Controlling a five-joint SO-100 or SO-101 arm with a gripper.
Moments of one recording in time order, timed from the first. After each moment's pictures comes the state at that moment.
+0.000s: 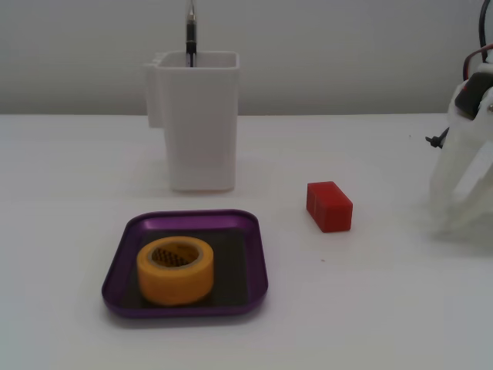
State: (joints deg) arm 0.7 192.6 174.1 72.2 1.8
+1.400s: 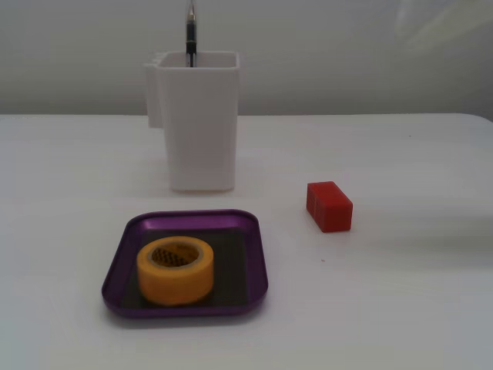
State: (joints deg) arm 0.5 148.8 122.4 70.6 -14.5
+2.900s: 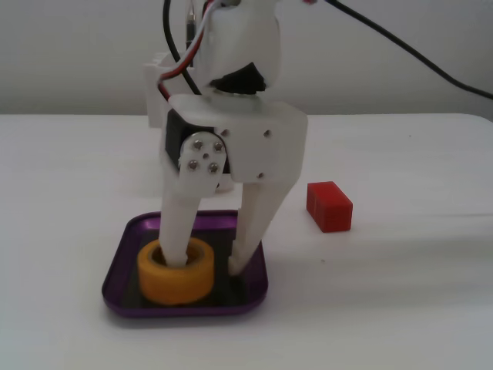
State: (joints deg) arm -8.0 52.6 51.7 71.1 -14.9
